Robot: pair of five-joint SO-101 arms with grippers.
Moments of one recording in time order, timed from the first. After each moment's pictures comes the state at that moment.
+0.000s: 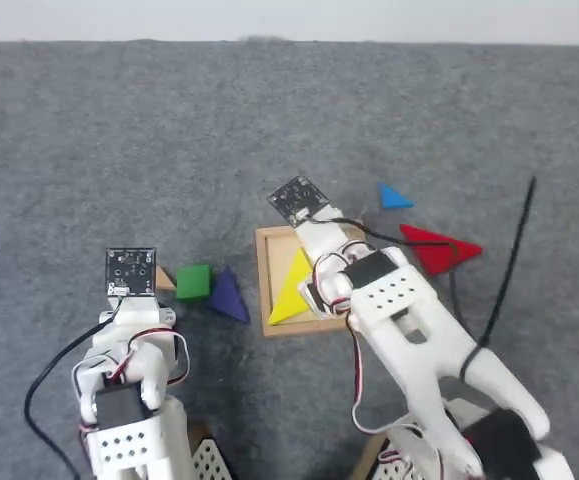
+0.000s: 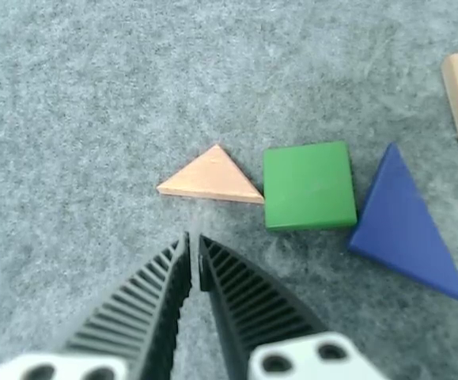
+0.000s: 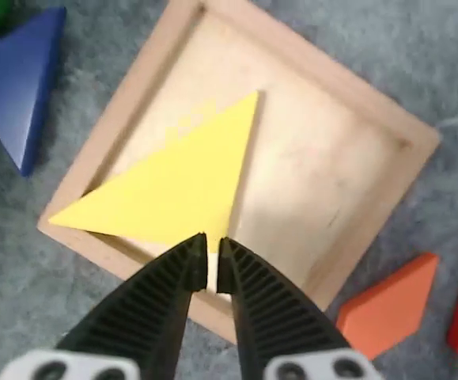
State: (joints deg) left arm -19.4 -101.7 97.1 67.8 -5.8; right arm -33.1 -19.6 47.0 50.1 9.0
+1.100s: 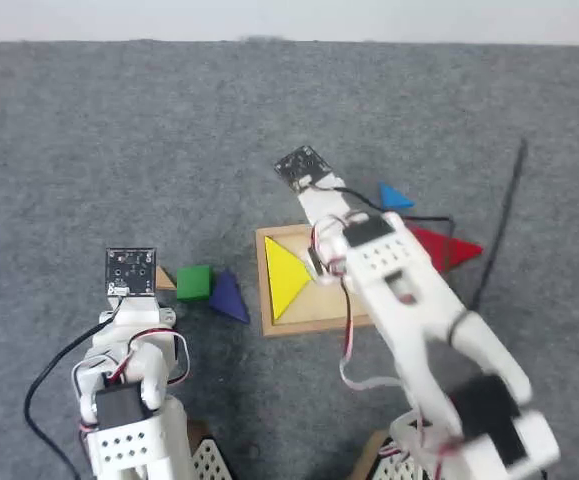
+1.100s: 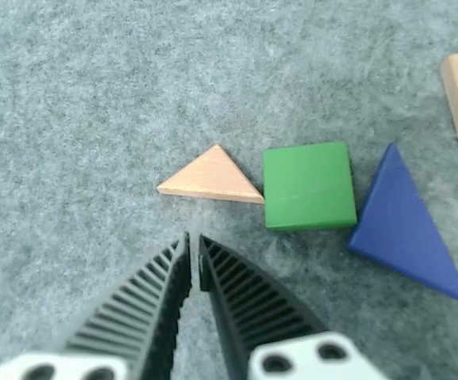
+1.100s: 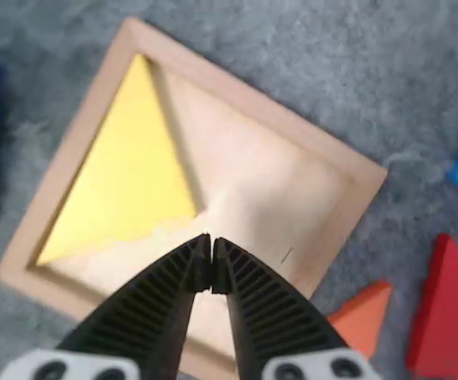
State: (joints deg) left arm -19.4 -101.7 97.1 67.8 -5.8; right arm -28.9 -10.5 35.4 52.0 11.2
